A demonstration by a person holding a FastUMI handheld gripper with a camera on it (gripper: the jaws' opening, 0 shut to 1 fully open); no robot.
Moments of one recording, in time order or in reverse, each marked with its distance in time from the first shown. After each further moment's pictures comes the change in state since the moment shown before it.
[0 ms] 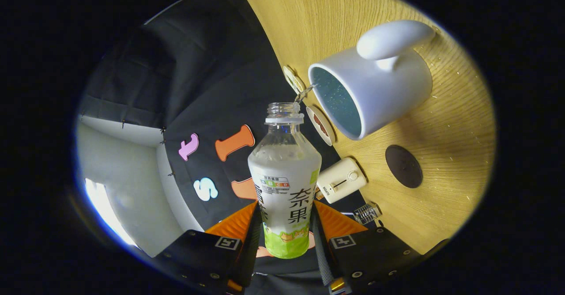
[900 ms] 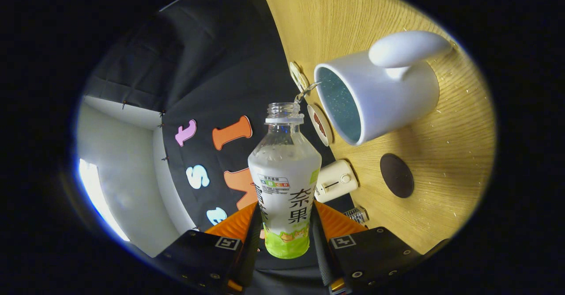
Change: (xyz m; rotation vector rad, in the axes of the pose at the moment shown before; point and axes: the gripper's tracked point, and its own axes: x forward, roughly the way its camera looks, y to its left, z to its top) arm -0.004 -0.012 -0.002 -0.120 0.039 -0.025
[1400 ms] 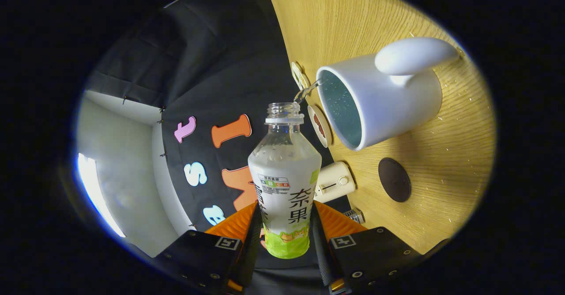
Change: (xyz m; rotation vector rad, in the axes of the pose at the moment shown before) arm 0.000 -0.001 0.007 -0.039 -0.003 -0.008
